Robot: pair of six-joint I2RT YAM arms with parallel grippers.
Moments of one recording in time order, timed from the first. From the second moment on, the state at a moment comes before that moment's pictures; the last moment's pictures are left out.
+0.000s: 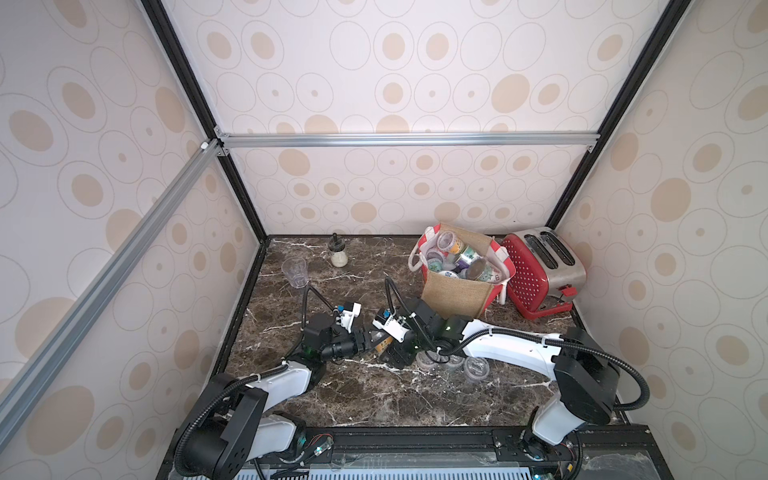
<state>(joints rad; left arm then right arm) -0.40 1.25 0.33 0.53 0.75 -0.96 0.95 1.60 1.05 -0.33 -0.21 0.02</state>
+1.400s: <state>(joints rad) -0.95 1.32 0.48 0.20 -0.16 -0.58 0.62 1.17 1.13 -0.51 0.02 0.34</state>
